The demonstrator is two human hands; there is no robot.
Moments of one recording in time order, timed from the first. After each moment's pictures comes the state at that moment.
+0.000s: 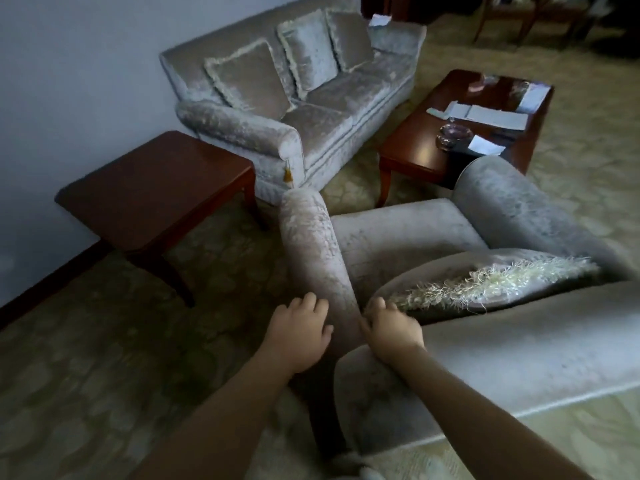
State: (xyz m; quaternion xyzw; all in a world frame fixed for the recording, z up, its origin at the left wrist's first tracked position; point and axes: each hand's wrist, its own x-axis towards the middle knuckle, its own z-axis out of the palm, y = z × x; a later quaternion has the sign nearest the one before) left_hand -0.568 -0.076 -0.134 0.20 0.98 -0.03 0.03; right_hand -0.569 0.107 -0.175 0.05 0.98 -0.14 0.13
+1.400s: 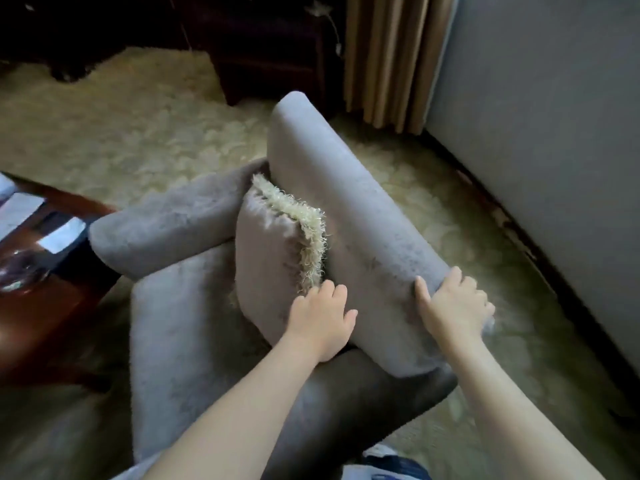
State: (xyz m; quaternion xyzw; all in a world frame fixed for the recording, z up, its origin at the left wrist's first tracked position) left_hand -0.755 0.051 -0.127 0.87 0.48 -0.06 0.10; right_hand -0.556 0.008 -0.162 0.93 0.36 -0.06 -0.07
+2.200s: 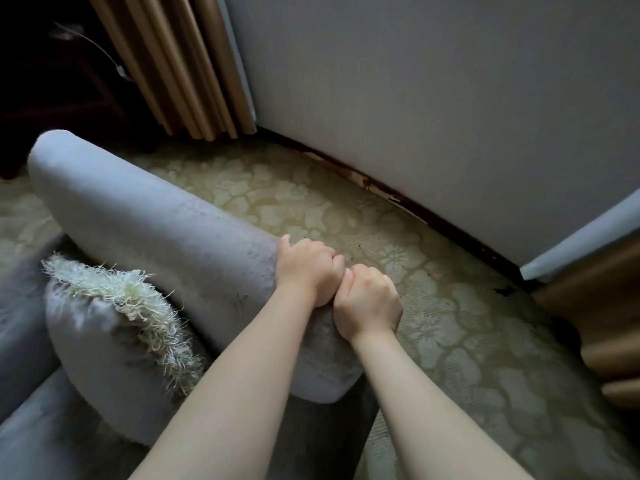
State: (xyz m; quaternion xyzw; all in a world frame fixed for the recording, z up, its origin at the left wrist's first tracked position) left_hand -0.544 0.108 -0.181 0.97 0.23 -0.03 0.04; right_hand -0.528 0.000 -0.197 0.94 0.22 -0.06 -0.24
